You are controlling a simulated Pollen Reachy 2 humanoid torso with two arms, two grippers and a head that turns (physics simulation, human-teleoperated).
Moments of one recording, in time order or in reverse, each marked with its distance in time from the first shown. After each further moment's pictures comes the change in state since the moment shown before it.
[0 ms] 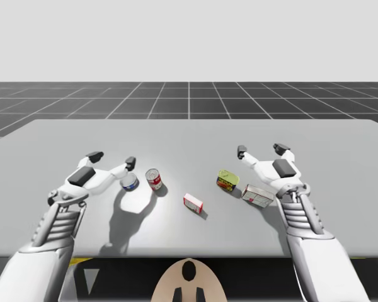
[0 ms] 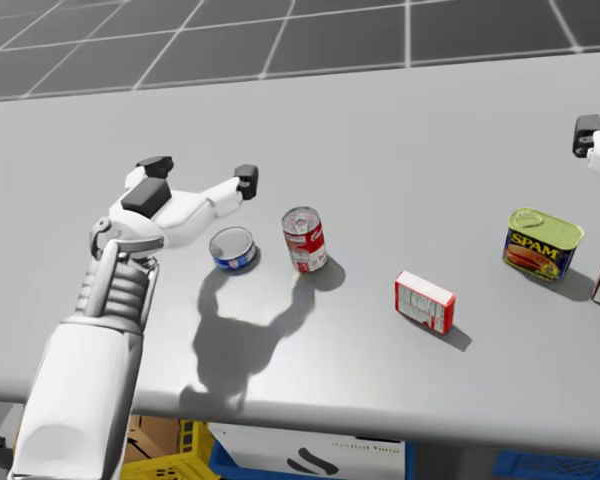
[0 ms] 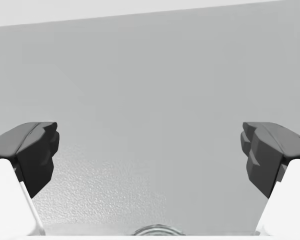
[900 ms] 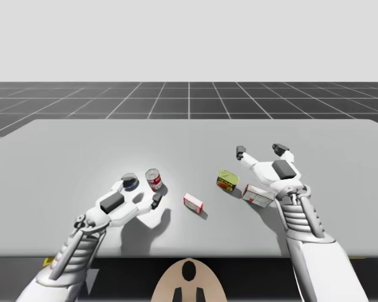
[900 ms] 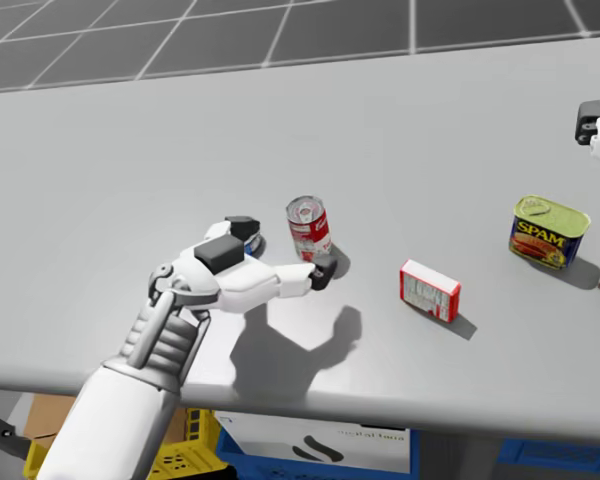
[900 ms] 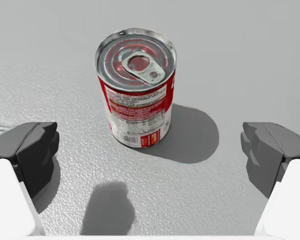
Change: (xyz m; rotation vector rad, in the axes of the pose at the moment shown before) left arm -0.040 -0.065 0.025 -0.317 0.296 -0.077; right arm 0.003 0.005 0.005 0.013 -0.007 -0.009
